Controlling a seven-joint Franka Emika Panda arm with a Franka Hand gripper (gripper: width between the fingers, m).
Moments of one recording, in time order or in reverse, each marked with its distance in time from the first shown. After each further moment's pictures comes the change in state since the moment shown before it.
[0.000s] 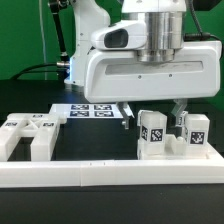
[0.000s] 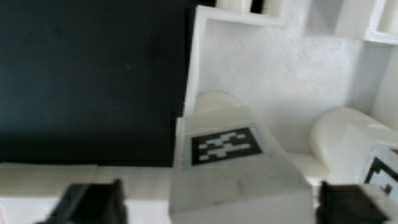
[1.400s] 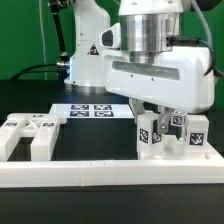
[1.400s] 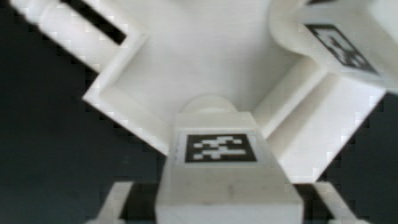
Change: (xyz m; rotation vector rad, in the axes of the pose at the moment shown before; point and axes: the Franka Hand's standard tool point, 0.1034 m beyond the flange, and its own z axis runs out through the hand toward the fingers) arm 0.003 0.002 0.002 0.038 -0.007 1.155
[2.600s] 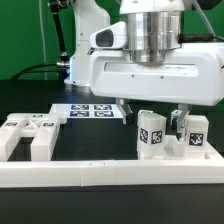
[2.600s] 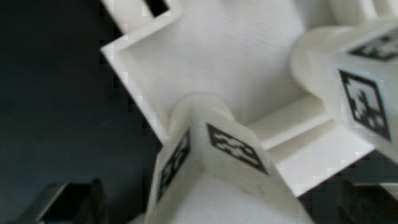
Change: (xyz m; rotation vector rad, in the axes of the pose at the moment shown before) arm -0.003 -0.003 -0.001 0.003 0.010 -0.603
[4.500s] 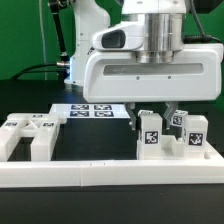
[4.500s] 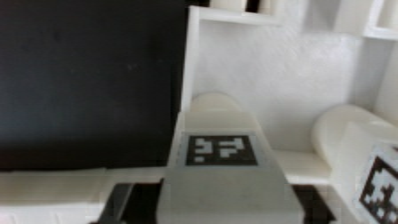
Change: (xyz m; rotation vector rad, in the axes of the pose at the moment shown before) arm 0.001 0.004 0.002 -0.039 0.005 -0.377
